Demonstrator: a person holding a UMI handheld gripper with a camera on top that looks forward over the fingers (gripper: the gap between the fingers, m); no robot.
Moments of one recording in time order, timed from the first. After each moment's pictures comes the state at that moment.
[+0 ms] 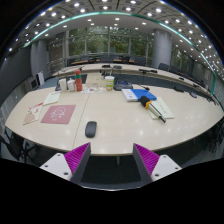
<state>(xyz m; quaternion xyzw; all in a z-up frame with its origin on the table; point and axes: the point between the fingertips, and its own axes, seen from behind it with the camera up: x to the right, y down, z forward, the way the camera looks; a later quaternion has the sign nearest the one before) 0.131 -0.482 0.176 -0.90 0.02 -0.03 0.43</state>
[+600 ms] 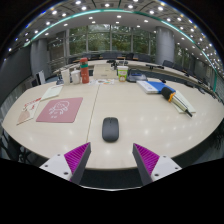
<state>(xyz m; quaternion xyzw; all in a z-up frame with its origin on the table) 0.032 -0.376 0.049 -0.90 0.03 -0.01 0.43</state>
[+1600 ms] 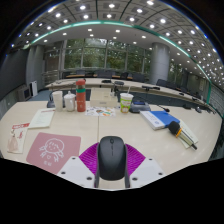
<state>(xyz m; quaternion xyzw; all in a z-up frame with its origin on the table) -0.007 -0.185 0.118 -0.85 0.04 -0.08 0.51</state>
